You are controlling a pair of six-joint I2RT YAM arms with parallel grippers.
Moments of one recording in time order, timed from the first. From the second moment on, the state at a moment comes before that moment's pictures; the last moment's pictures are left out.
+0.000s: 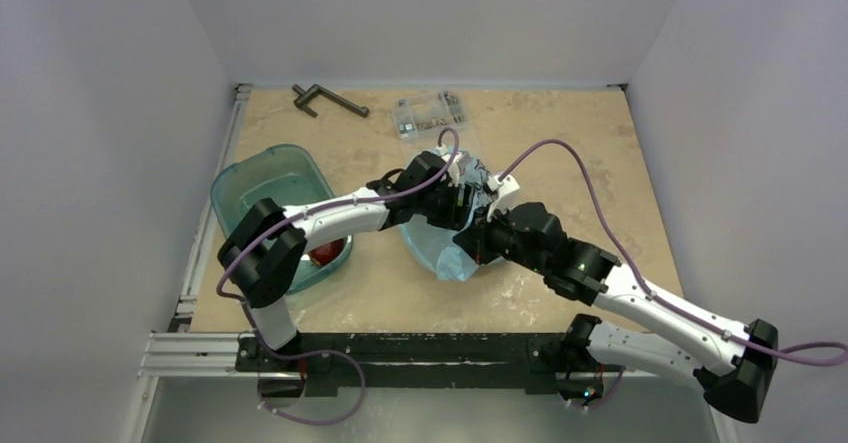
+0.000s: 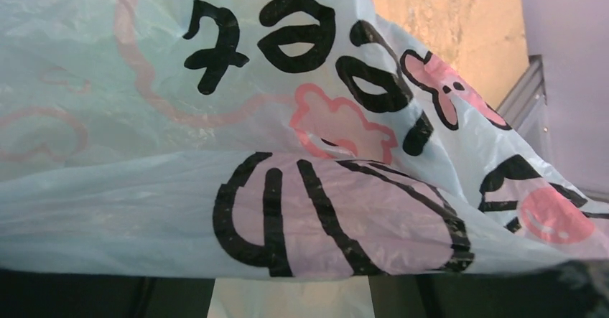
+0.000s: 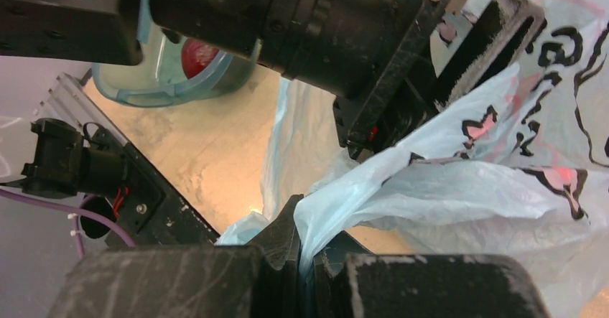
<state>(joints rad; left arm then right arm) -0.82 1.75 1.18 -0.14 0.26 -0.60 0.92 0.88 0.74 -0.29 0.08 0.47</state>
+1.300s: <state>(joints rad) -0.85 1.65 0.91 -0.05 0.31 -0.57 0.92 0.98 0.90 -0.75 0.32 0.76</state>
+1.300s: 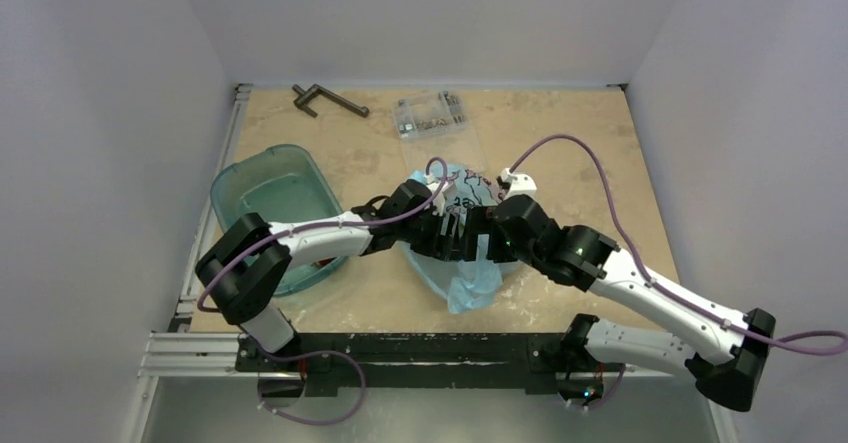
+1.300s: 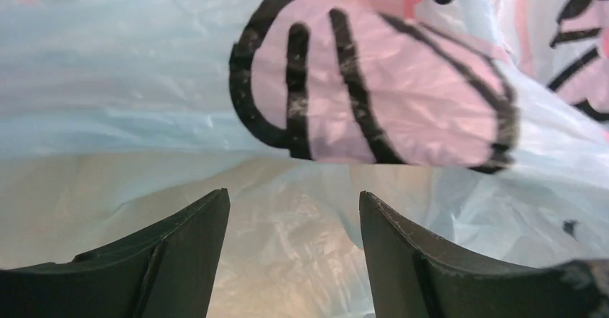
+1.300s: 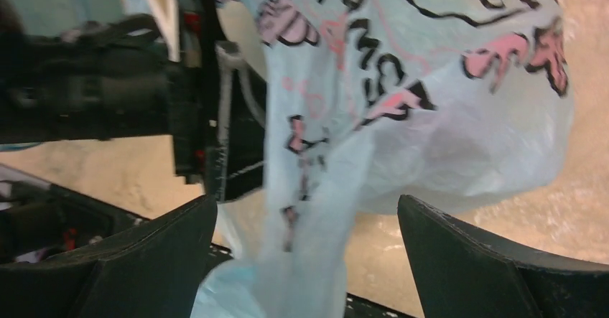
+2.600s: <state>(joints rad) -0.85 1.46 0.85 -0.15 0.16 -0.60 0.86 0.90 0.47 -0.25 0.44 0.70</state>
